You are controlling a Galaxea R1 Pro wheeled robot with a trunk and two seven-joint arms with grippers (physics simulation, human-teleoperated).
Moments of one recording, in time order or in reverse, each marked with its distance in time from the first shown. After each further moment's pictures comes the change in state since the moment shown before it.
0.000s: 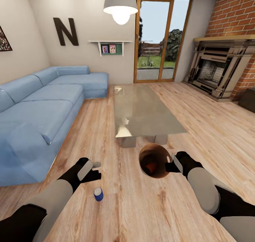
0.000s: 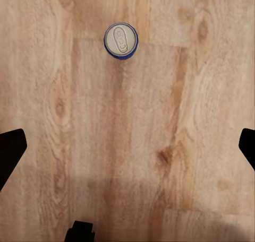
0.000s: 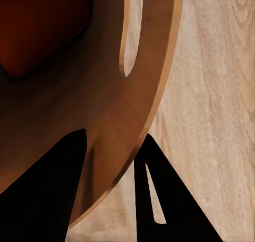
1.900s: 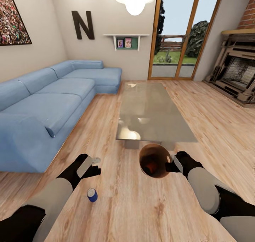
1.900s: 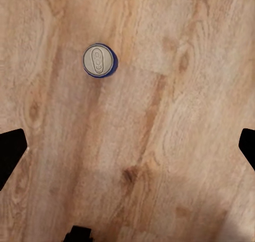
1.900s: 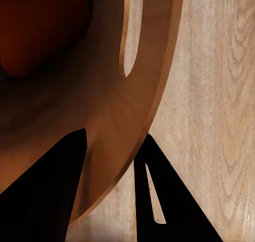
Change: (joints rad) left arm 0.000 0.000 0.040 -0.074 -0.001 0.015 0.054; right arm 0.000 -0.001 -0.001 0.000 0.000 -0.001 0.000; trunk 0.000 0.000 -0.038
